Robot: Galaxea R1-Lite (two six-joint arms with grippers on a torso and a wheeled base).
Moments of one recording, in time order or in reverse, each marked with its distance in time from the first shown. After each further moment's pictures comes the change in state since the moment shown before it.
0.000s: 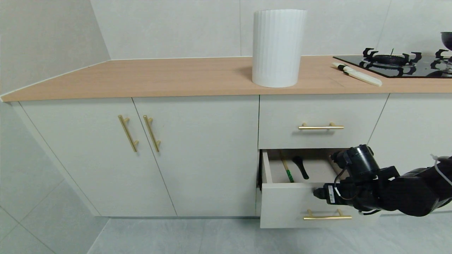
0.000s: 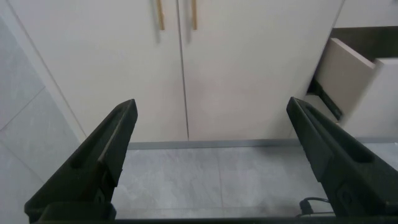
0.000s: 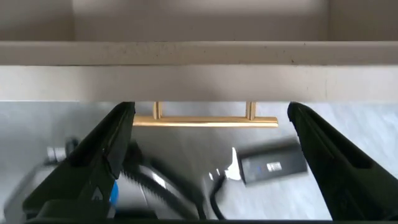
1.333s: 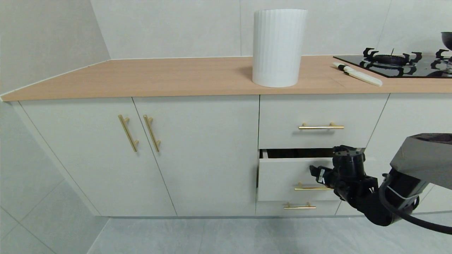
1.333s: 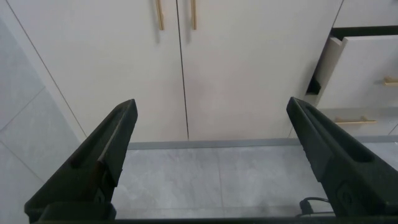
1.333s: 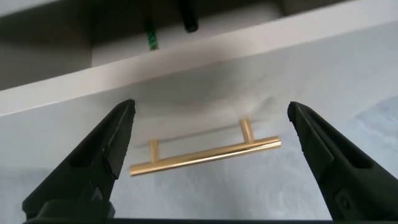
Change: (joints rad) left arm 0.000 0.000 0.000 0.000 0.000 0.000; right arm -0.067 0.316 0.009 -0.722 -0.144 0.058
